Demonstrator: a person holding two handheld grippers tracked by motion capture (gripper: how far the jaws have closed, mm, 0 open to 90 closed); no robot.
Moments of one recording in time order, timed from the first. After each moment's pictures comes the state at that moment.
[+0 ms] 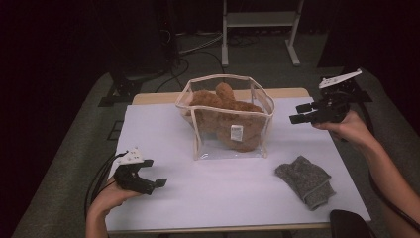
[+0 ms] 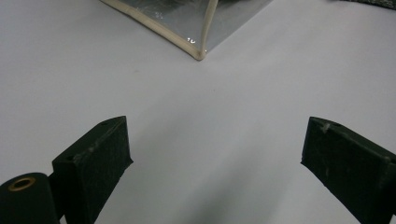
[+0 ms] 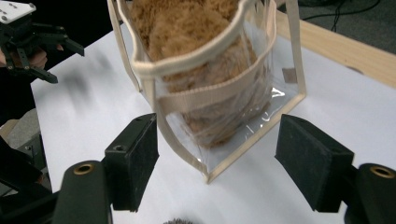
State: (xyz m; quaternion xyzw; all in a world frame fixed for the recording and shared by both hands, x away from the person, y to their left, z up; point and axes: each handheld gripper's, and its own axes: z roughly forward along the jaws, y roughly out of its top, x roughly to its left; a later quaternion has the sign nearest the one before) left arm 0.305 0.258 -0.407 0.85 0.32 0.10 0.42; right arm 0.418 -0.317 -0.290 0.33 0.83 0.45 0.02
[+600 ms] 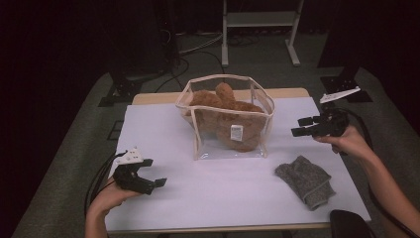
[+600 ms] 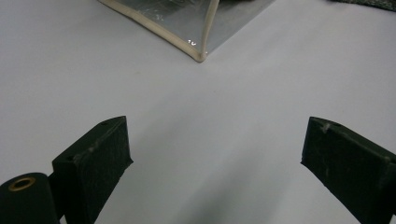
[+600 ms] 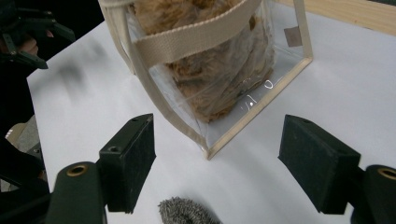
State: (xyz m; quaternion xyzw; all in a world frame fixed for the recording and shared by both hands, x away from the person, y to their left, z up) left arm 0.304 0.259 -0.405 0.84 0.32 0.10 0.42; right arm 0.409 -0.330 -0.333 0.36 0.82 0.45 0.00
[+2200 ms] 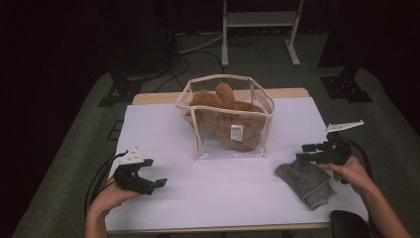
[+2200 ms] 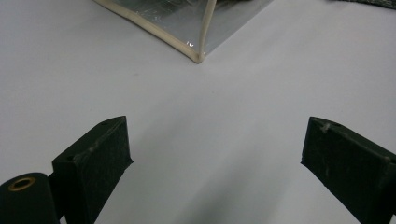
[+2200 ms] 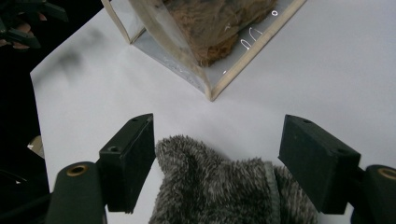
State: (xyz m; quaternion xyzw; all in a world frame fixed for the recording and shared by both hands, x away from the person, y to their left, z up) left arm 0.303 0.257 -0.403 0.85 0.31 0.11 0.42; right arm 0.369 -0.355 -0.412 0.39 0.79 0.47 -0.03
